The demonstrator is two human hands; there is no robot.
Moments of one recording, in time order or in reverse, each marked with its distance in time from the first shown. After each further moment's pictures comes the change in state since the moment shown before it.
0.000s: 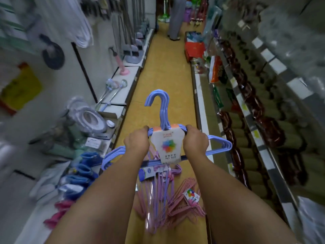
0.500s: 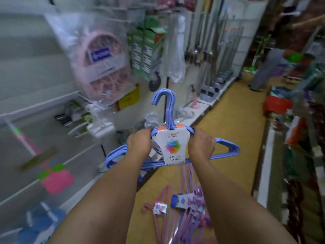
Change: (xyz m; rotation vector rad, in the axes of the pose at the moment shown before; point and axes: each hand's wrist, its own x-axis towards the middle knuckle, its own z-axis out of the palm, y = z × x) left_hand -0.122 -0.076 -0.141 0.020 0.324 -0.420; right_hand -0.047 -0.134 -0.057 0.217 0.106 -0.513
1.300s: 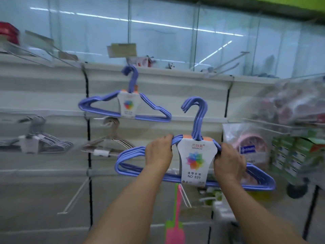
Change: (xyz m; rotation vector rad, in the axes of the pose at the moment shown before) left_hand -0.187 -0.196 -0.338 0.325 0.737 -0.489; right_hand -0.121 -0.362 -0.131 0.592 0.205 -0.657
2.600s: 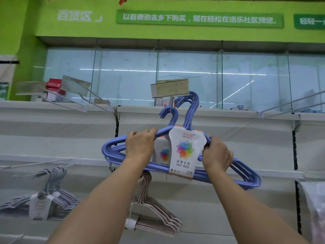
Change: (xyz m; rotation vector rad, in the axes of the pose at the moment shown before) left_hand 0.216 -0.204 -0.044 0.346 0.397 0.030; right_hand 0.154 -0.239 0.151 0.302 0.043 0.027
